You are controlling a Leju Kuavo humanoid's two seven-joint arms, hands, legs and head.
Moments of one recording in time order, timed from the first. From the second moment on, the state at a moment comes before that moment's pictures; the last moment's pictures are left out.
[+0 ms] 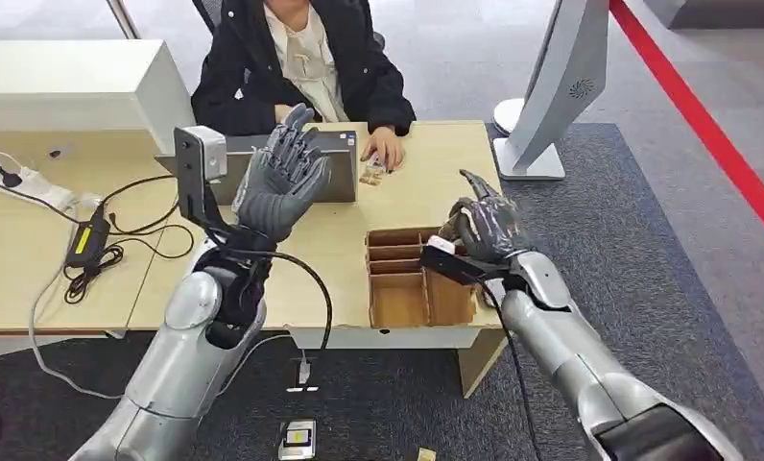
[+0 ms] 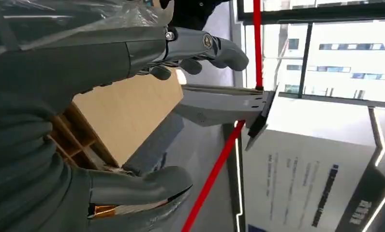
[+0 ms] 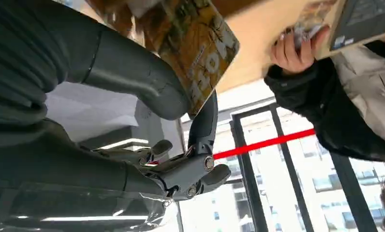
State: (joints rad) left arm -0.61 -0.10 -0.49 -1.43 0.22 0.09 -0.05; right arm -0.80 -0.11 0.56 -0.63 0.78 -0.44 -0.28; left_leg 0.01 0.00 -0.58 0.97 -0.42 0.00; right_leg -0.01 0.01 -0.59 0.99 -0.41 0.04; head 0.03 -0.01
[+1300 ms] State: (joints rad) left arm -0.67 -0.17 -0.51 -1.32 0.21 0.04 -0.13; right arm -1.18 -0.08 0.52 -0.49 0.86 -0.35 -0.29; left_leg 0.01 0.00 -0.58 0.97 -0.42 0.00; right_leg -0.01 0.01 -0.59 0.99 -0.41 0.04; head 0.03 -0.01
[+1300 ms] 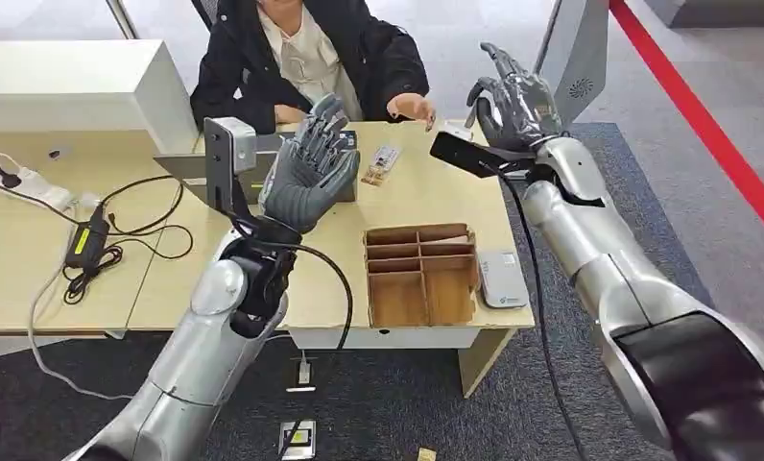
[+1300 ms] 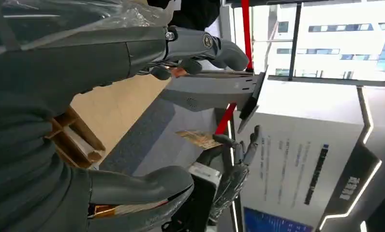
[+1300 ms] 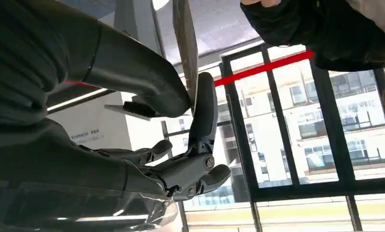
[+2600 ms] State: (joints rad) left arm -0.70 -0.22 -0.55 -1.20 0.24 0.01 -0.14; right arm -1.26 -0.01 0.53 -0.30 0.89 -0.23 -0.03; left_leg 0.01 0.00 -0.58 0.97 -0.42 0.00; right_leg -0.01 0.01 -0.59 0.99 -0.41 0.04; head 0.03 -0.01
